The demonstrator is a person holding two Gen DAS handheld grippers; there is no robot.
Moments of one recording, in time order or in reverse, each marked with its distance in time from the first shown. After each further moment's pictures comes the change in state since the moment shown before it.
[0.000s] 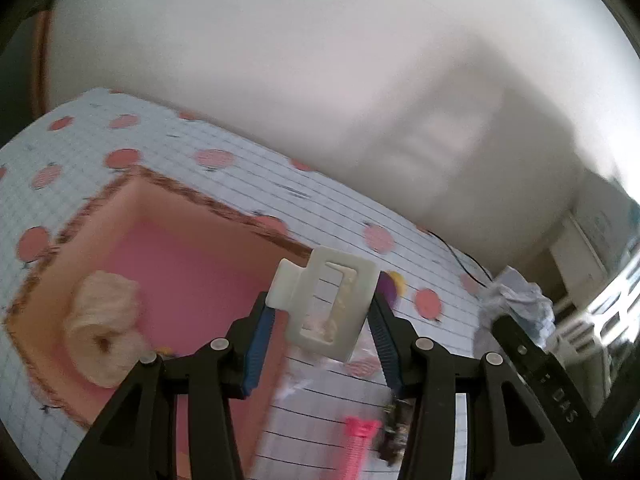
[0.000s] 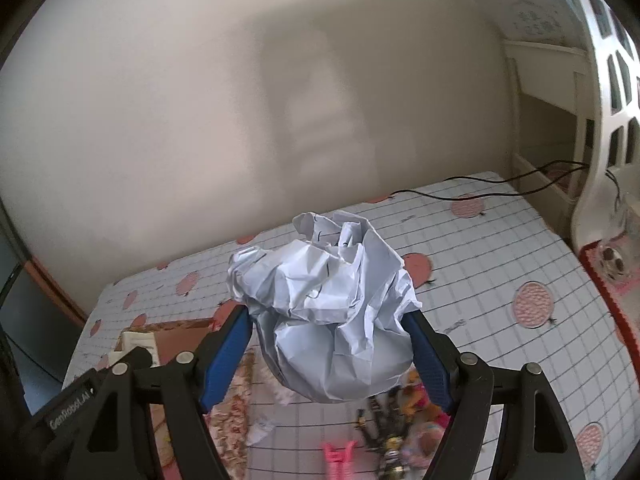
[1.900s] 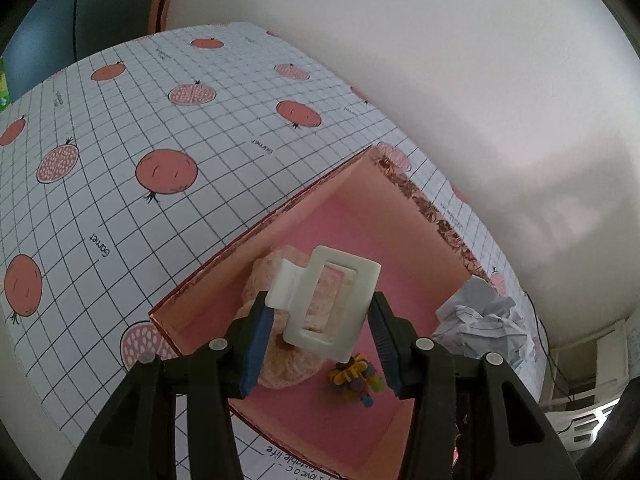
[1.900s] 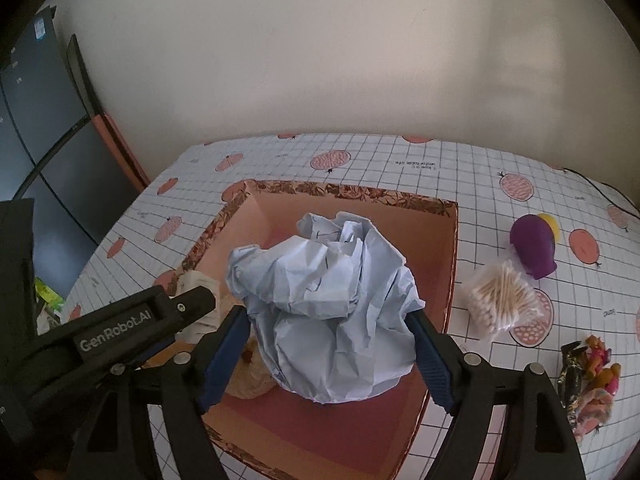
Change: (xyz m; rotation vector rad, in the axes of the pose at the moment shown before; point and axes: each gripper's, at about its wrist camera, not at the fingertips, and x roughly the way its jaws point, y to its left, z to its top) left arm -0.015 0.163 0.004 -0.351 0.067 0.216; right arm 0.053 0.188 -0.093 -0.372 0.272 0.211
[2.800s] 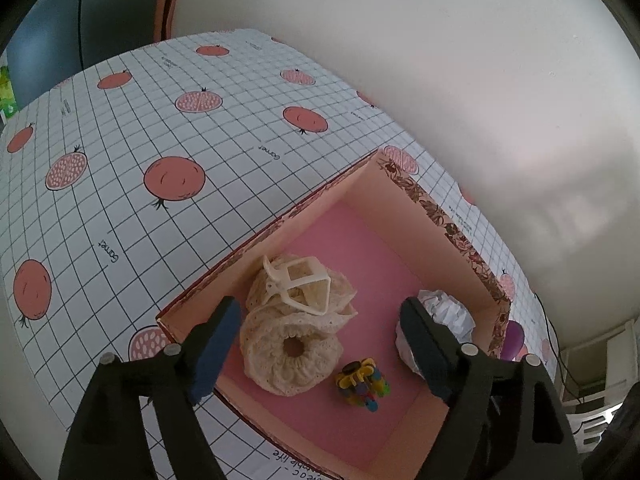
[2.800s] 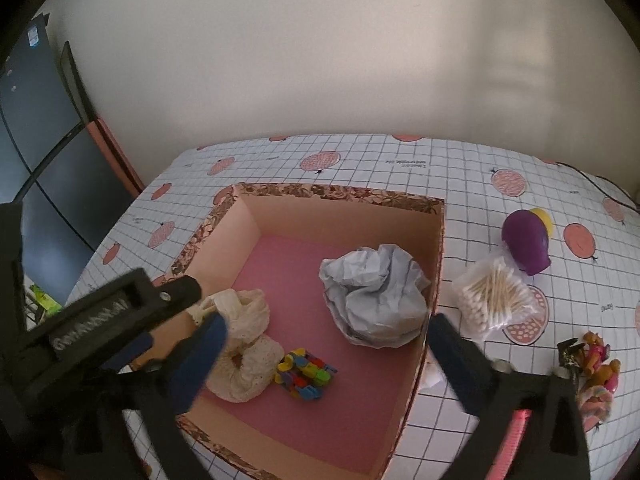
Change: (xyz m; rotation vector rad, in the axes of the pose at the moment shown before) left arm -0.003 -0.003 0.001 0.009 -0.034 0.039; right arm 0.000 -0.011 0.001 0.031 -0.015 -0.014
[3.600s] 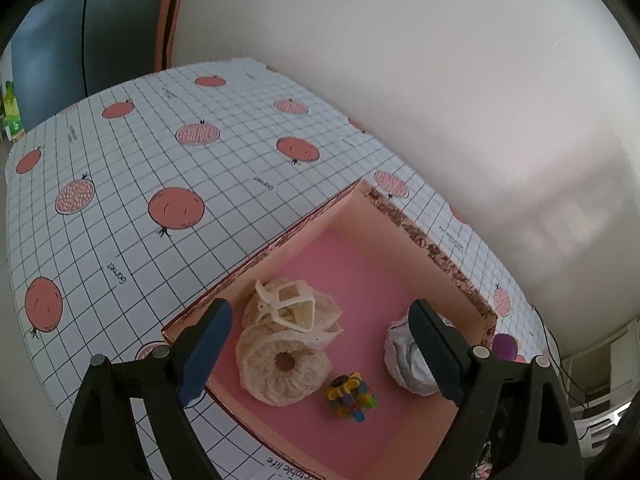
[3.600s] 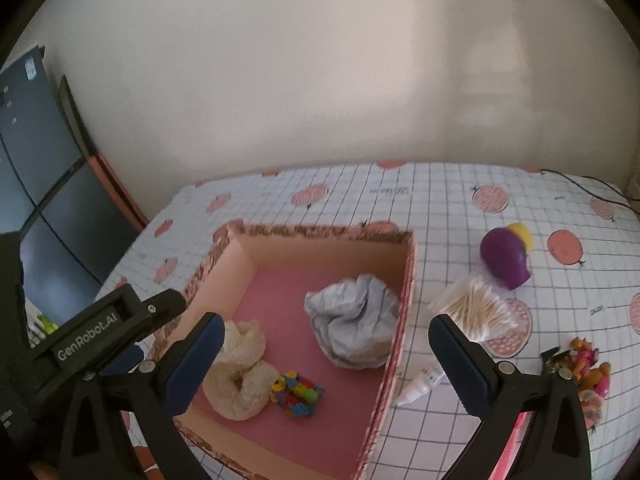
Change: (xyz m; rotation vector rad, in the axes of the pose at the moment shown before) left arm -0.021 -0.015 0.002 0.029 -0.093 0.009; right arm -0.026 -0.020 0.011 0.078 -0.105 0.014
